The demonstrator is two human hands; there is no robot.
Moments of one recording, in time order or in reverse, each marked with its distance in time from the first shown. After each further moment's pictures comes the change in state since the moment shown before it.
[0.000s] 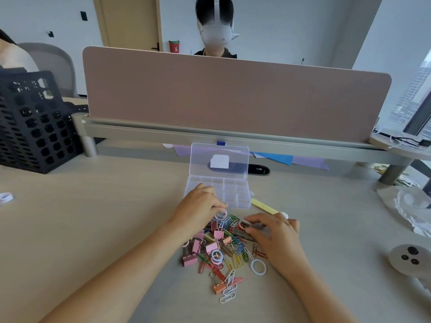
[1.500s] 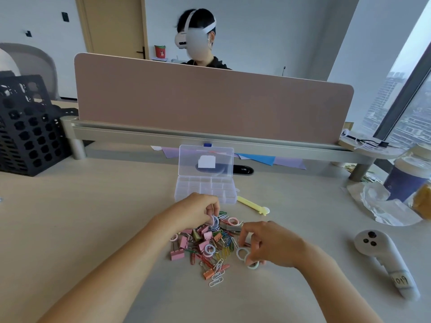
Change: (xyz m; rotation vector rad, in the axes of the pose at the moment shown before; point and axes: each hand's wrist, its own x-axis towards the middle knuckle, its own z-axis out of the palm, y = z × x) left_hand -0.002 0.019 -0.010 -0.162 -0.370 -0.129; right_hand -0.013 -0.038 -0.077 0.016 -0.756 0.101
